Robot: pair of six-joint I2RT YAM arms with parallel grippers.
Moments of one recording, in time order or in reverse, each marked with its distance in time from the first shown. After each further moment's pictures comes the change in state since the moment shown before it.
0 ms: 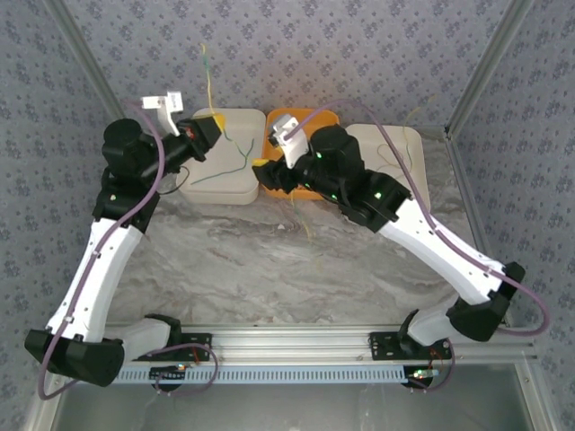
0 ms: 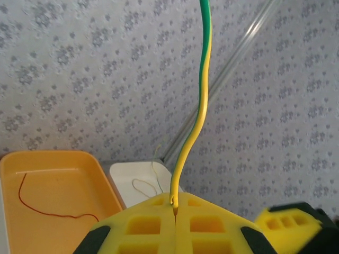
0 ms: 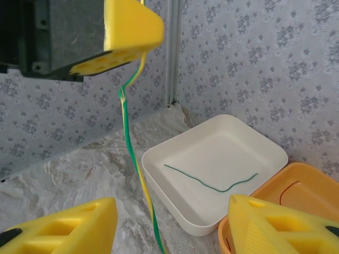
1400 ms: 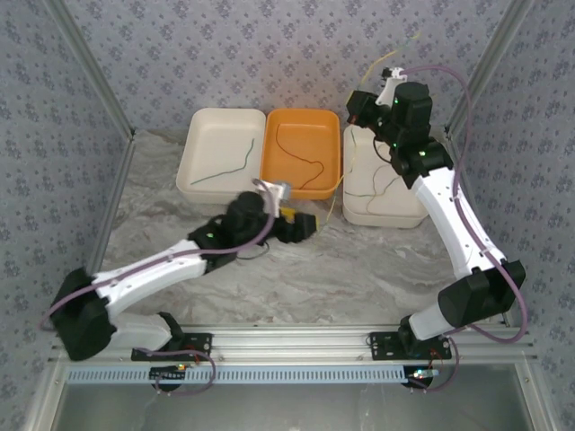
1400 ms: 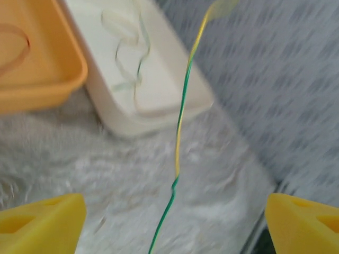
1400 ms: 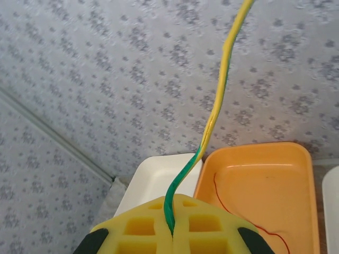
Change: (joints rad) left arm -0.660 0.171 -0.447 0.165 -0.423 -0.066; right arm -0.608 0.023 -0.079 0.200 -0.172 0.601
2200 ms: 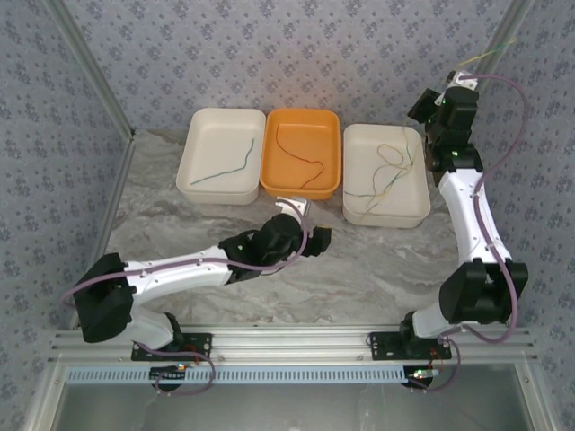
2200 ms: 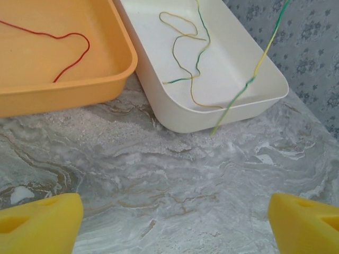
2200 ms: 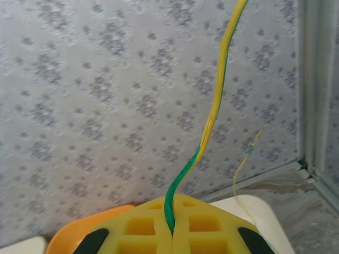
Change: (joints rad) left arm -0.170 0.122 0.046 -0.026 -0.419 0.047; right arm -0.310 0.016 -0.109 0.138 0.249 -0.182
